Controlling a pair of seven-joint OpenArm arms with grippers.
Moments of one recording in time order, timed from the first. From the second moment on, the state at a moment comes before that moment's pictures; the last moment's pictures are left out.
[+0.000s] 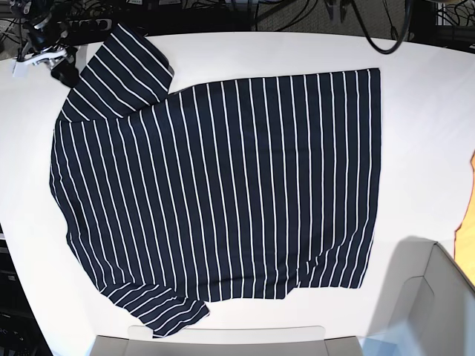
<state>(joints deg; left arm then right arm) 58.0 -0.5 -5.0 73.1 0.4 3.6 -67.9 -31.3 12.0 44.5 86.7 55.6 30.7 -41.2</state>
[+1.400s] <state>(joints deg) 52.8 -22.9 -3.6 104.2 -55.1 3.6 -7.0 -27.0 2.7 46.3 88.3 41.8 44.4 -47.3</state>
